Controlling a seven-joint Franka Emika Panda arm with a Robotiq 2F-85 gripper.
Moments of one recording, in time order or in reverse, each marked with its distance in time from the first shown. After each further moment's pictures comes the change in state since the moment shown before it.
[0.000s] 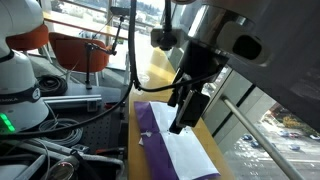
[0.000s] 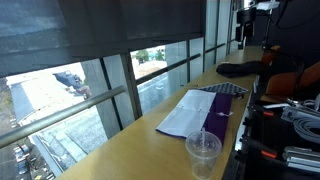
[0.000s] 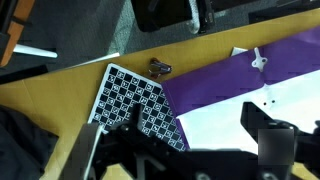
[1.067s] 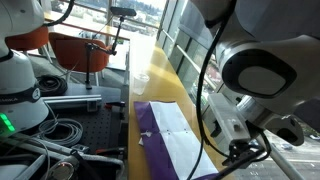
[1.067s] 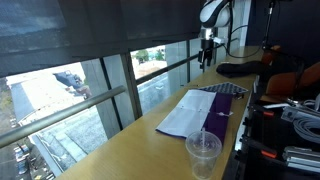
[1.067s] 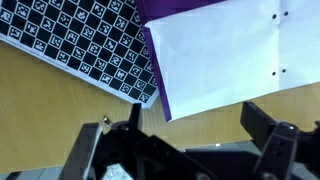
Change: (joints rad) arm -0.037 0.658 0.067 0.549 0.311 0.173 -0.259
